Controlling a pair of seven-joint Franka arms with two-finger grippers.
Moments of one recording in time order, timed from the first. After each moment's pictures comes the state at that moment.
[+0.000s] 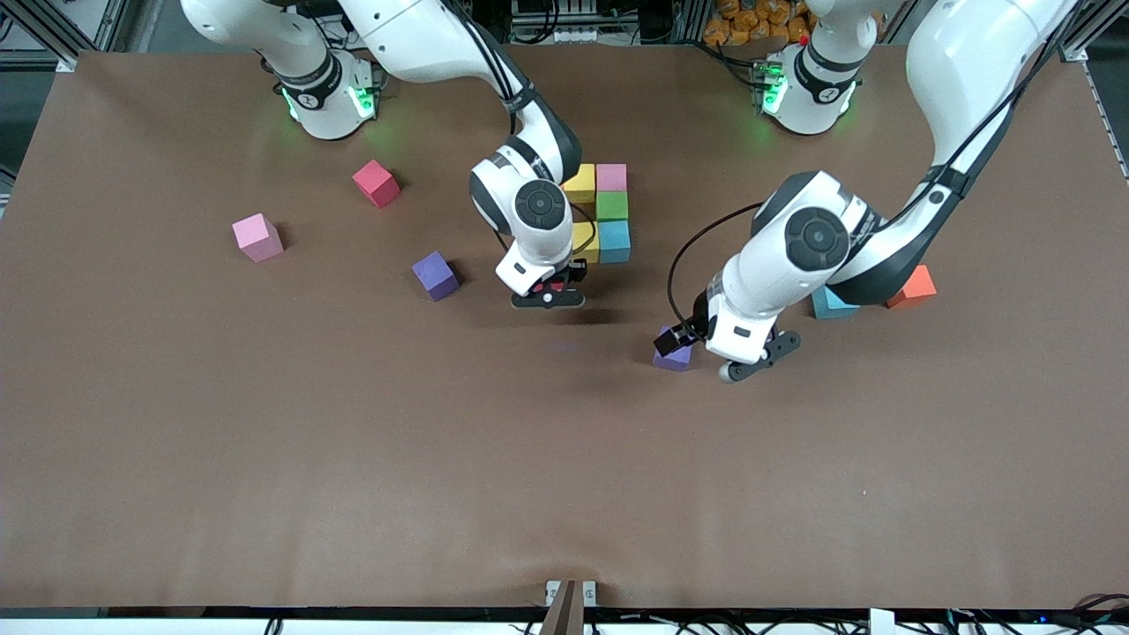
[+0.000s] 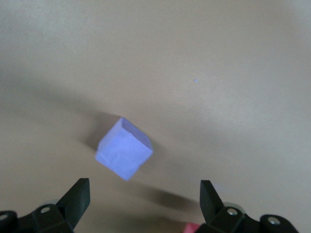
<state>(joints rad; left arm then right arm) 0.25 0.60 -0.84 -1.75 0.33 2.24 -1.10 0.99 0.68 -0.17 -1.71 0.23 2.30 0.65</state>
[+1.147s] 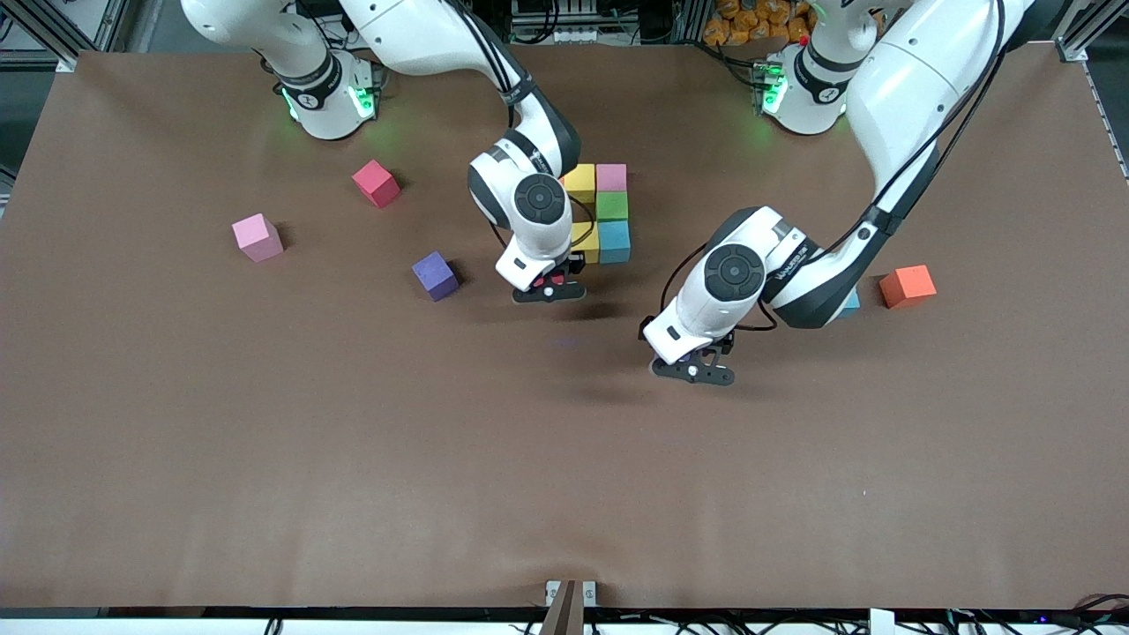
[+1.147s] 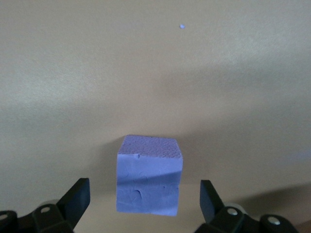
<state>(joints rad) 0.01 0.69 -0.63 -1.71 0.43 2.23 -0.61 0.99 0.65 -0.18 -1.76 0.23 2.31 0.60</state>
